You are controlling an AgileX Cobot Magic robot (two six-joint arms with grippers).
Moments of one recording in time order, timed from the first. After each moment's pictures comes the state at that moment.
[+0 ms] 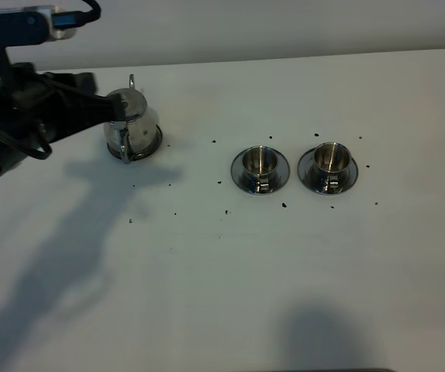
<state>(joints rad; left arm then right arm) -0.42 1.30 -0.79 -1.77 -0.22 1.54 0.19 0.13 -0.50 0.08 1.08 -0.19</state>
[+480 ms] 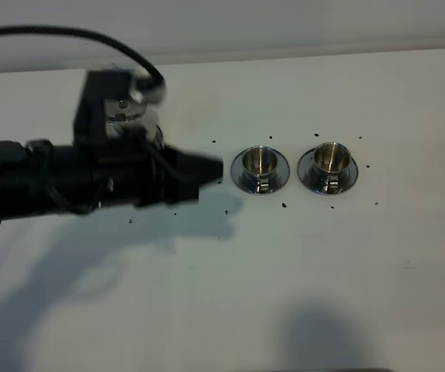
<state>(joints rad) -0.42 1.43 -0.77 -1.38 0.48 1.16 0.19 0.13 -0.50 0.08 1.08 -0.19</state>
